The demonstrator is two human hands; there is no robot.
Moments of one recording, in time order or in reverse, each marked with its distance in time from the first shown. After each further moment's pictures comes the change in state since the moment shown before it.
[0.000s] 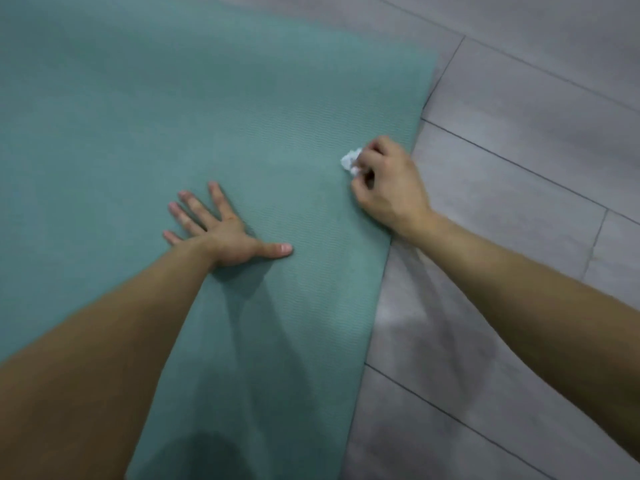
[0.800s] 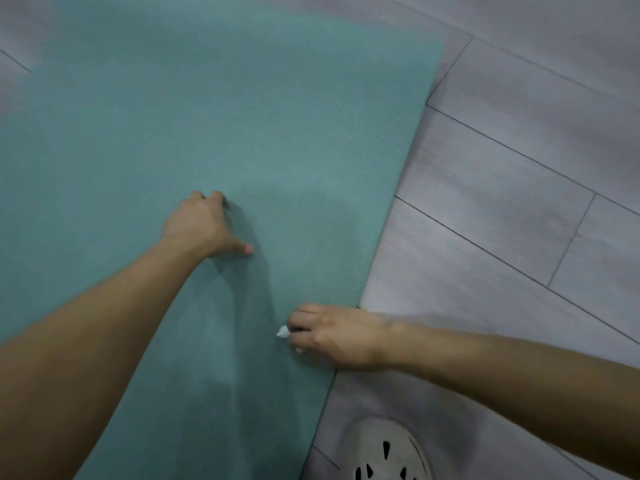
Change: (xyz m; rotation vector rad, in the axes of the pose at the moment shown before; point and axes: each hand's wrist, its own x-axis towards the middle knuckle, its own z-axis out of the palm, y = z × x) left_hand -0.057 -0.070 0.019 0.141 0.307 0.058; right_hand -0.205 -0.101 0.004 0.309 -0.714 -0.813
